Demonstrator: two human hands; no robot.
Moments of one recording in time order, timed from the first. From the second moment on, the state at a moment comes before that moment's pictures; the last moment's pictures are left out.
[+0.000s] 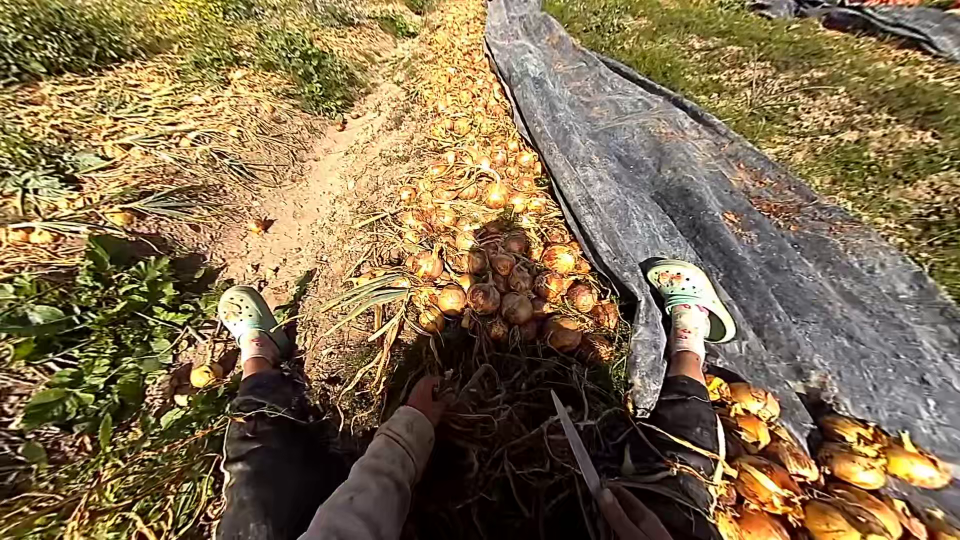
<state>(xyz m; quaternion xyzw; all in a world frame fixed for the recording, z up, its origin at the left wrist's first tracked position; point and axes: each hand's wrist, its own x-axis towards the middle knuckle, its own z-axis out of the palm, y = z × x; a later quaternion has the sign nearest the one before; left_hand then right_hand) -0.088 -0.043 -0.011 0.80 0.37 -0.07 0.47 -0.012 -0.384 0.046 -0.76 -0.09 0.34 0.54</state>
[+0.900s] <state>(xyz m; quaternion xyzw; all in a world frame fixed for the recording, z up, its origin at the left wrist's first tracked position) -0.126 -0.112 0.034 0.87 0.07 0.46 0.16 -0.012 -0.357 0.045 -0.76 -0.10 0.36 0.53</state>
